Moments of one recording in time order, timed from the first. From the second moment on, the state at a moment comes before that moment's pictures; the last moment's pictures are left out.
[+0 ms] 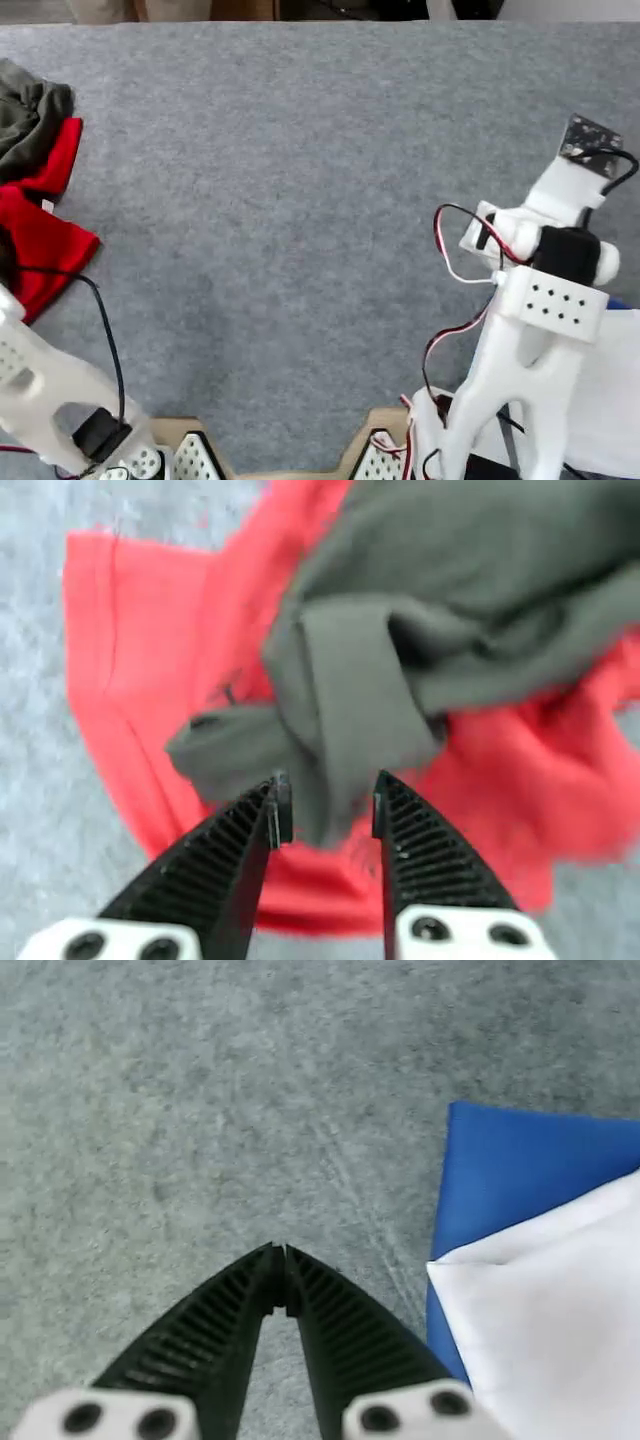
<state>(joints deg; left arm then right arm) -53.6 34.5 -39.7 87.5 -4.8 15.7 -36.4 25.6 83.8 -20.0</state>
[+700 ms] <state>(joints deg) -49.7 60.8 -91.6 99.8 -4.7 15.5 -36.4 26.9 87.3 -20.0</state>
